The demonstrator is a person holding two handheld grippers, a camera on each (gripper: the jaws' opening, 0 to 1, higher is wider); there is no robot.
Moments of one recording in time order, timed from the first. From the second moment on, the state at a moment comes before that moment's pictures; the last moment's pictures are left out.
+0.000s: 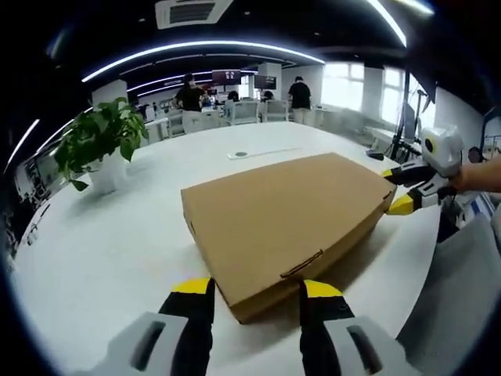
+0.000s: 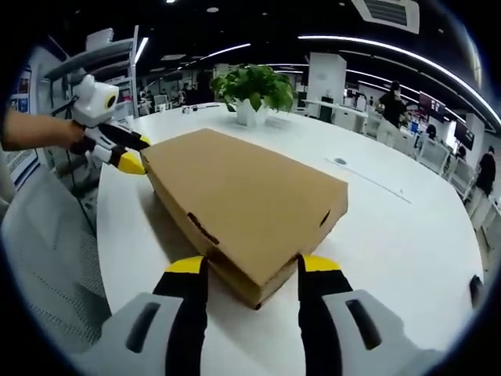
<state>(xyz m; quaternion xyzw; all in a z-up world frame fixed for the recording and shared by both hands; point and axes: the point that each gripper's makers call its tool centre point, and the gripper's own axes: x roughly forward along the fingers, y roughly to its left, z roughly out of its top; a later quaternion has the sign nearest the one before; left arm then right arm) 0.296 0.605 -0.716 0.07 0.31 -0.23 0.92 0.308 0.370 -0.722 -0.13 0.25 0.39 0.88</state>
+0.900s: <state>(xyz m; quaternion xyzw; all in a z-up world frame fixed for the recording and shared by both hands) 0.259 0.628 -0.711 0.08 0.34 -0.25 0.91 0.264 0.397 -0.721 -0.11 0.26 0.40 0.87</state>
